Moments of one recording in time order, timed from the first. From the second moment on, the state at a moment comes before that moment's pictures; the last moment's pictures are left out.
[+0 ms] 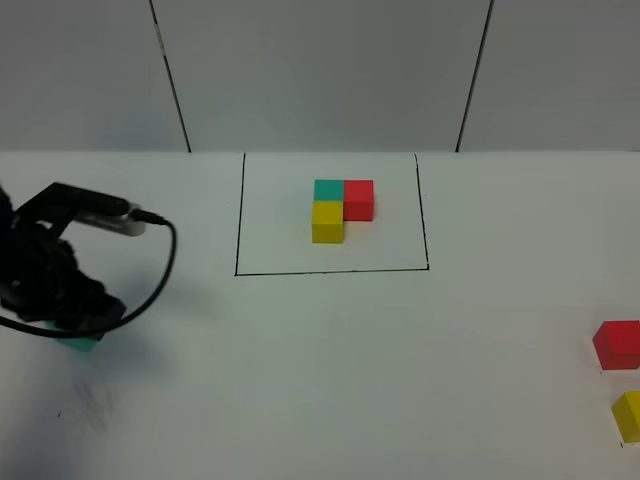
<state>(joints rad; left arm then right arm) -0.11 1.74 -1.12 -0.10 0.80 0.38 -0.09 -0.01 -0.49 -0.05 1.05 0.02</state>
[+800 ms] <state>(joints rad) -0.65 2.05 -1.66 -0.07 0.97 0.76 -0.09 -0.01 -0.49 -0.05 1.05 0.02</state>
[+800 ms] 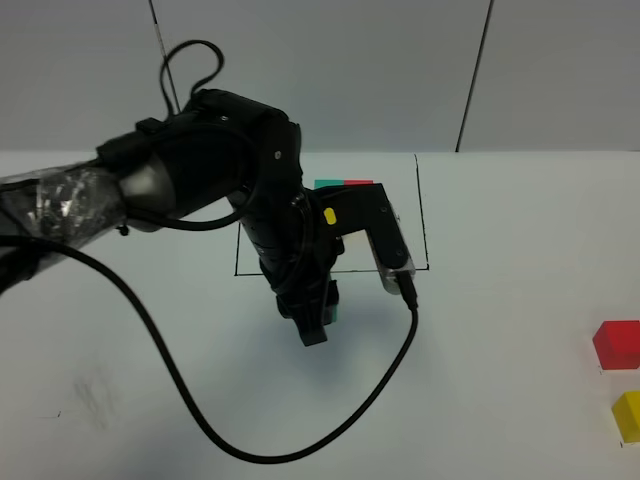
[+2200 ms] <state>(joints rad) -0.66 2.28 -1.70 -0.01 0.79 0.87 -0.09 -0.01 -0.49 -0.05 1.05 0.02</state>
